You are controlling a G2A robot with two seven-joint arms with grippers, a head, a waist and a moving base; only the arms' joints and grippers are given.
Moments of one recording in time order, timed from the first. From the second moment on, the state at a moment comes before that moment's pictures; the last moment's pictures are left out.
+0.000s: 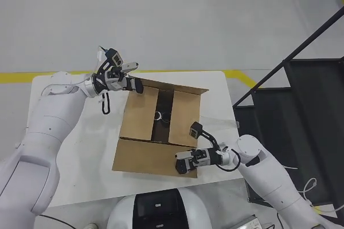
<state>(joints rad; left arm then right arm) 0.36 -1.33 -0.81 -0.49 -0.87 -0.34 -1.43 -1.36 -1.02 1.15 -1.59 0.52 -0.06 1.25</state>
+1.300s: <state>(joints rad) 0.29 -1.42 -0.76 -0.33 -0.83 -0.36 -1.29 -1.36 -1.02 1.15 -1.58 0.47 -0.07 1.25</state>
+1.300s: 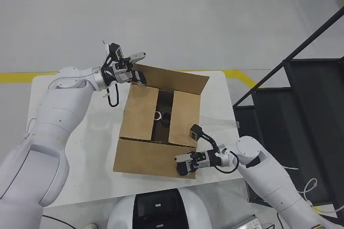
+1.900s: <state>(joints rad) 0.35 -1.38 -0.81 -0.49 -0.77 -0.44 -1.16 -1.36 -1.02 1.15 -1.58 0.47 -0.07 1.25</state>
